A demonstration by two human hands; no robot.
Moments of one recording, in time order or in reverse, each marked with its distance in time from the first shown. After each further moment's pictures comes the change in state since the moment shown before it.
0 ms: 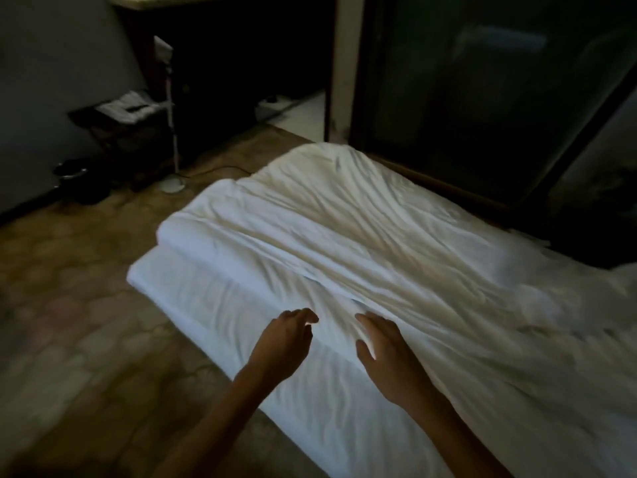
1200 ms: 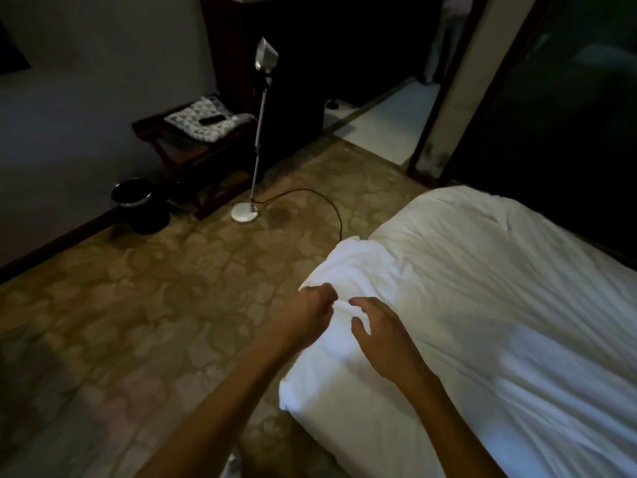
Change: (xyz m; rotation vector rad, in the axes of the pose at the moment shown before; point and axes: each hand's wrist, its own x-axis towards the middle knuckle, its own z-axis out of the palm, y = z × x) left_hand 0.305 -0.669 -0.392 0.004 -0.011 0.005; right_hand 0.604 -0.527 0.341 0.025 0.044 0.035
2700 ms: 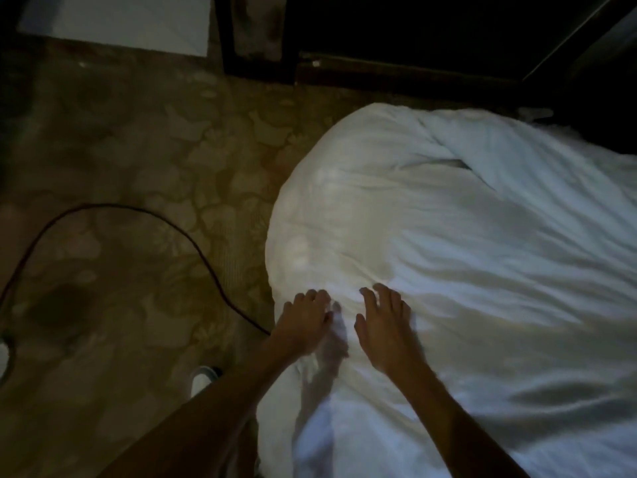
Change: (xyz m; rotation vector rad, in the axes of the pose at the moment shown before) left_hand 0.711 -0.145 0.401 0.024 -0.777 0.485; right_hand 0.580 0.404 0.071 -0.468 0.049 0.835
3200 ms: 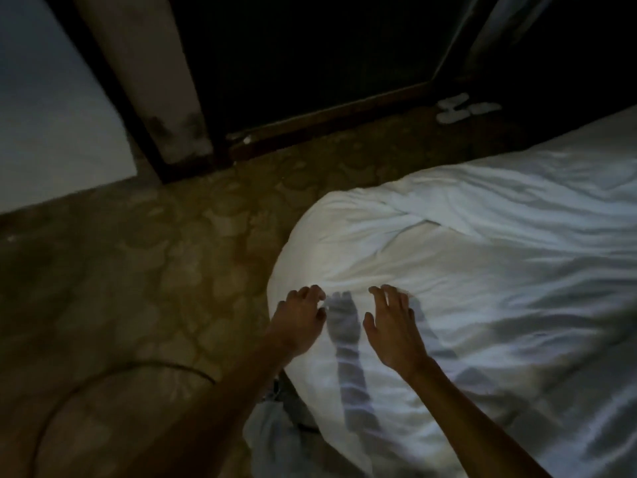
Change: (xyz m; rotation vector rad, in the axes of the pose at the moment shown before) left_hand 0.196 -0.016 -0.206 0.133 -0.089 0.261; right_hand 0.177 -0.025 -0.095 0.308 0.098 0.367
